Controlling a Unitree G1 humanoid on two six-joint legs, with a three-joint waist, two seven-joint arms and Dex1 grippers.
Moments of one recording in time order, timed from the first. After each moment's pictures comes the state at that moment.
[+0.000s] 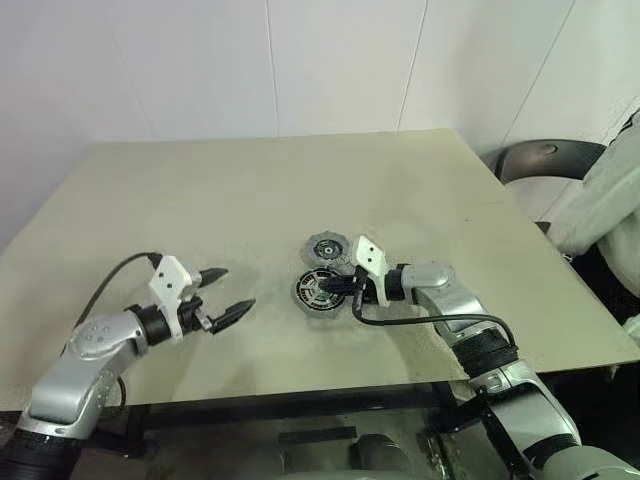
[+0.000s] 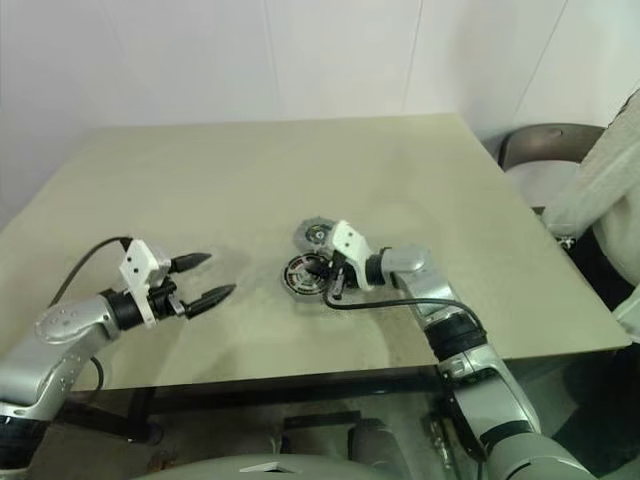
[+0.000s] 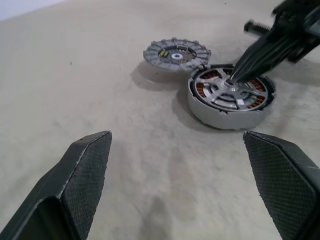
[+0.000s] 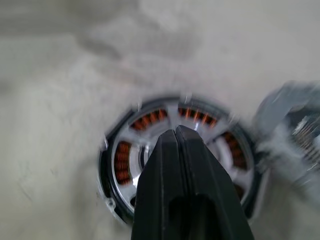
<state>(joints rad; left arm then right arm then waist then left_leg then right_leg) 0.04 0.74 0.06 -0.26 -0.54 0.30 -0.71 -0.58 -0.35 0.30 0.38 0.11 0.23 1.03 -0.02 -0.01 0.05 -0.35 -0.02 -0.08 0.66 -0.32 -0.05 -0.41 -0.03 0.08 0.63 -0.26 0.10</state>
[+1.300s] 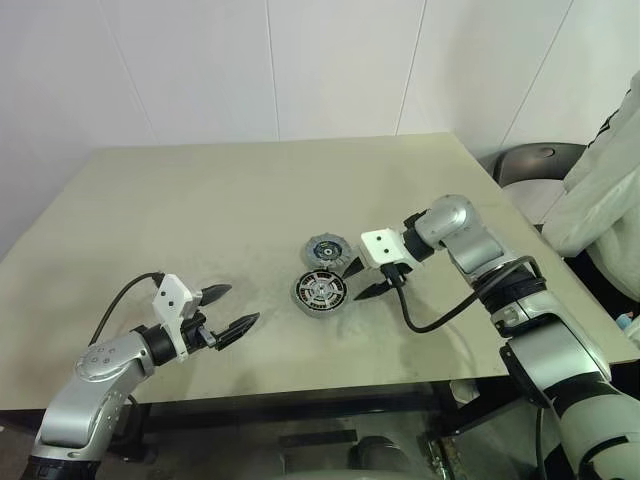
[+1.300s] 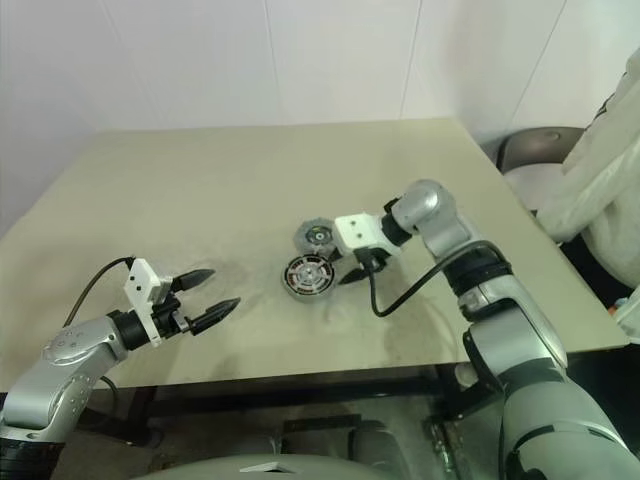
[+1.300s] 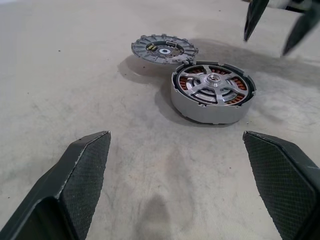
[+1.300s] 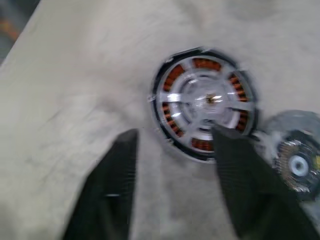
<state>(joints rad) 0.12 0.62 0.11 -0.30 -0.50 0.33 -0.76 -0.95 -0.51 0.47 0.65 -0.07 -0.23 1.58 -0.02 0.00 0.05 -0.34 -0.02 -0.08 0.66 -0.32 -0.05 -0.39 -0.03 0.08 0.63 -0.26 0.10</state>
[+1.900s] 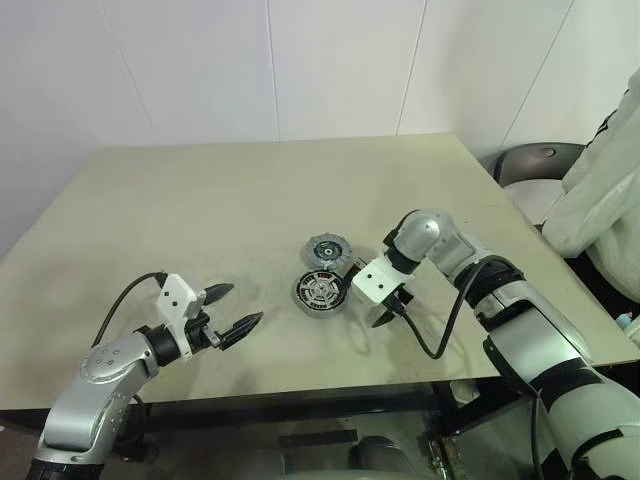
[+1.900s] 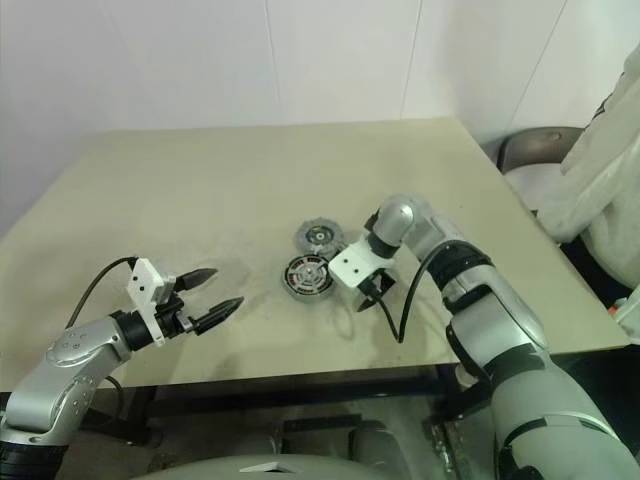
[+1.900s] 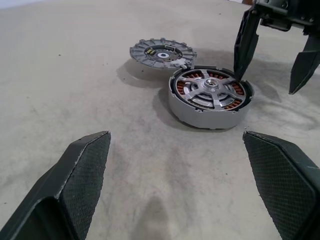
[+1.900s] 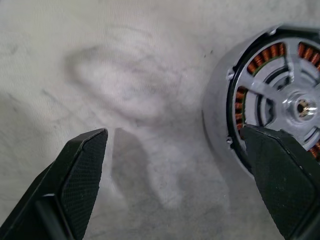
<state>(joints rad) 0.12 0.60 0.11 -0.34 -0.49 0.37 -0.73 -1.02 -0.44 0.59 0.89 -0.25 -0.62 1.56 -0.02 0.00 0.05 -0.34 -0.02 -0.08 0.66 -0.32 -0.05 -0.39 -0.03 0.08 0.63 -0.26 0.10</state>
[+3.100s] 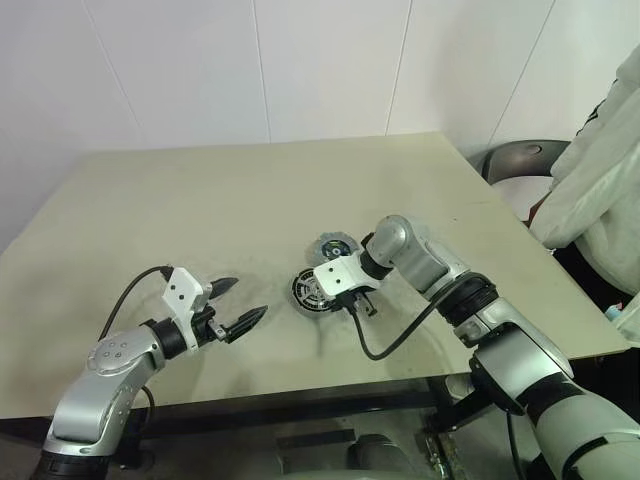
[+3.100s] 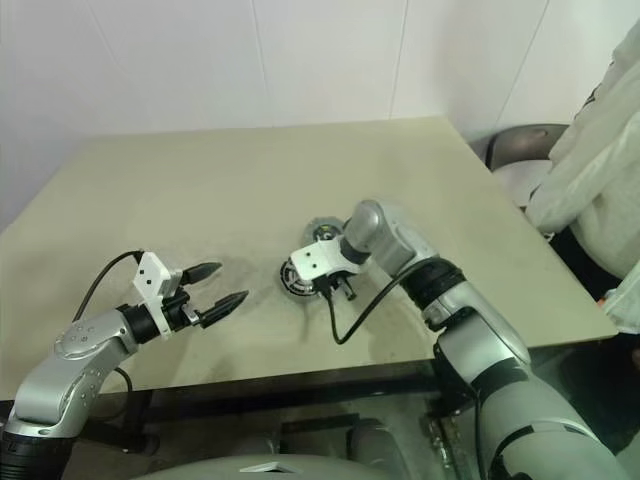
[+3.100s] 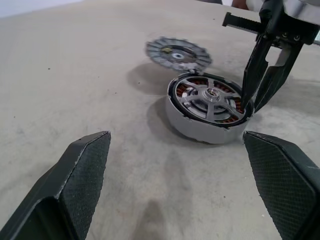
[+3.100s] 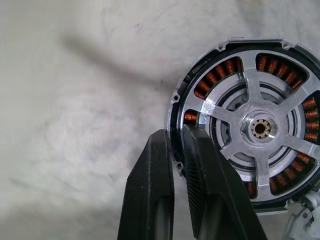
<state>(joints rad) 0.08 0.58 0.10 -0.33 -0.46 0.38 -0.72 -0.92 -0.35 0.58 0.42 -0.34 0.23 1.52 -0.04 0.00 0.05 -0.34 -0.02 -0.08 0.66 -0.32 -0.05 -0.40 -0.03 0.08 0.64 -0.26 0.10</state>
